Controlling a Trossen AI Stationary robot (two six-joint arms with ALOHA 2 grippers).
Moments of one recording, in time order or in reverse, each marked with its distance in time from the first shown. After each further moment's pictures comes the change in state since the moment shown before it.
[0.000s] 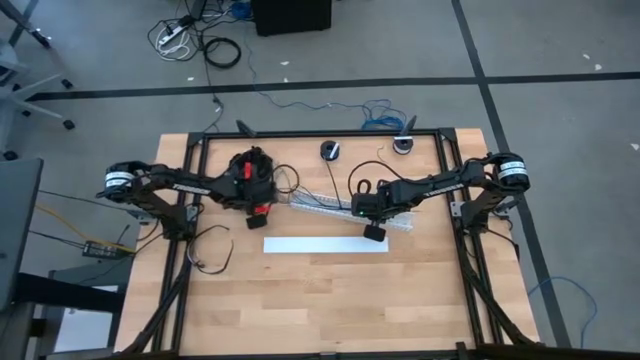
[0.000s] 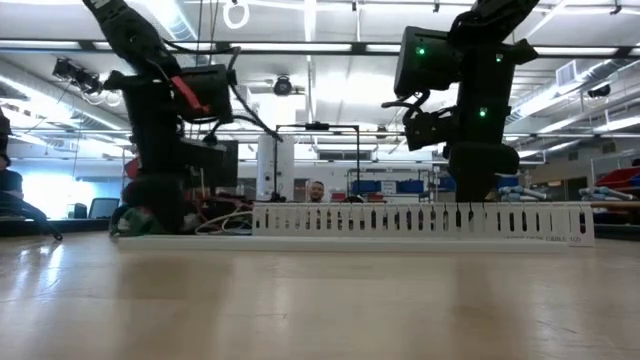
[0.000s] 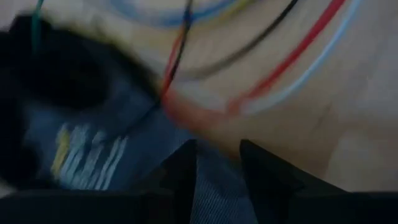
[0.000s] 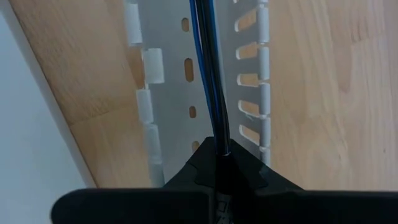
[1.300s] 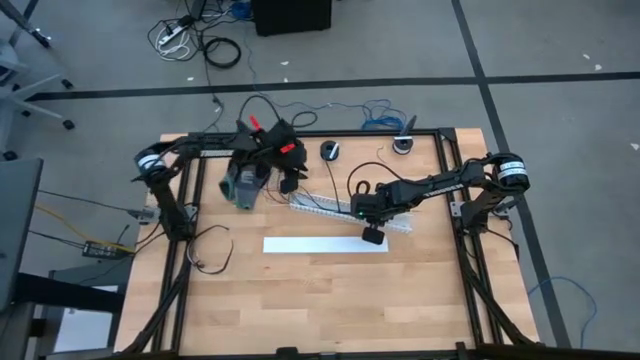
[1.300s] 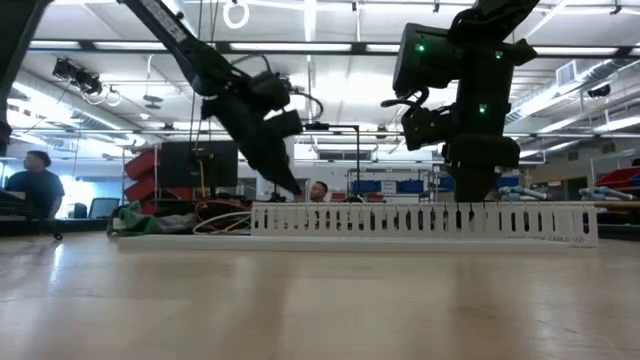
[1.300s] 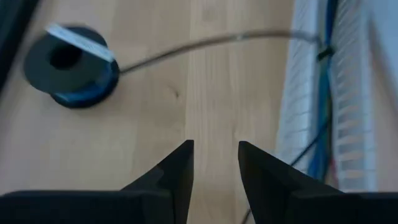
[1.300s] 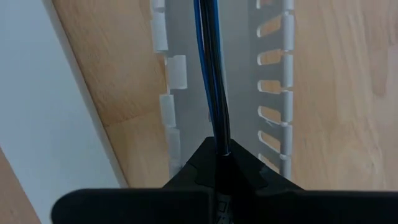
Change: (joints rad) left arm 0.373 0.287 0.397 0.340 0.786 0.441; right arm 0.009 0.000 0.000 0.027 -0.073 0.016
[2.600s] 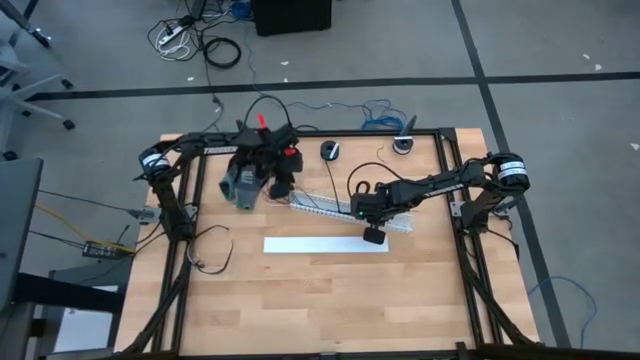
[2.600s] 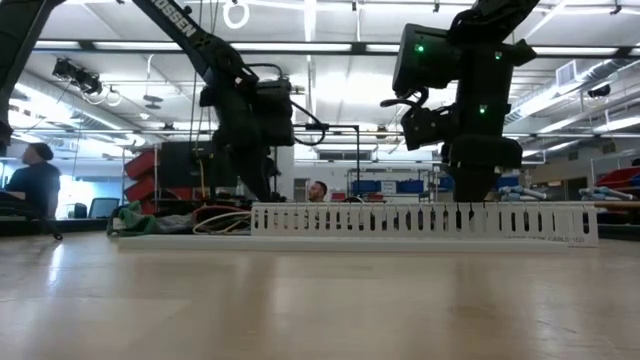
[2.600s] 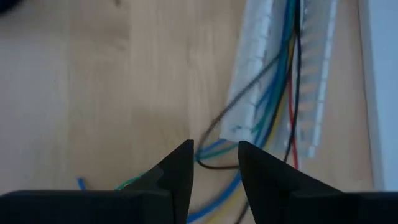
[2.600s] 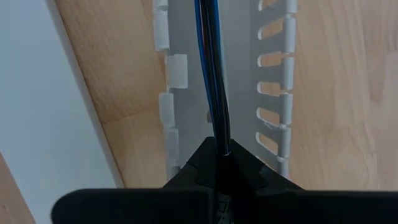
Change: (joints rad) left arm -0.017 0.019 0.108 -0.421 -0.011 0.093; right arm -0.005 0.000 0.000 0.002 0.003 -0.038
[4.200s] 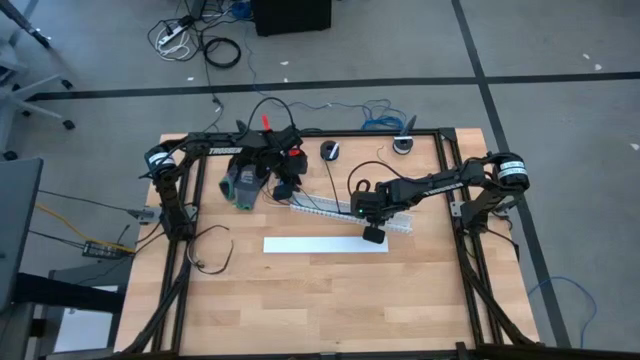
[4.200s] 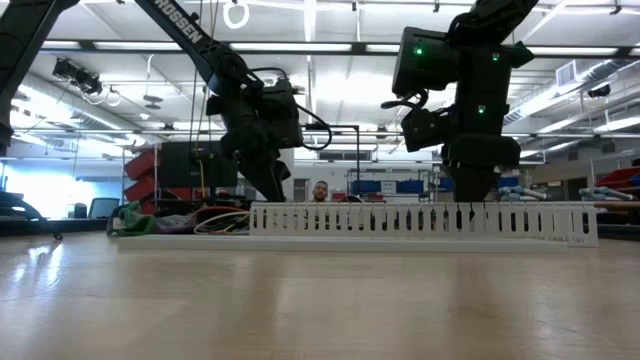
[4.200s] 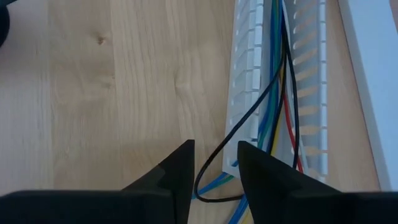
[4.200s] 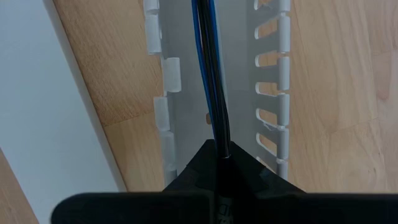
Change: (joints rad) left arm -0.011 0.047 0.010 0.083 0.070 0.049; right arm -0.018 0.000 0.000 -0.001 -0.029 0.002
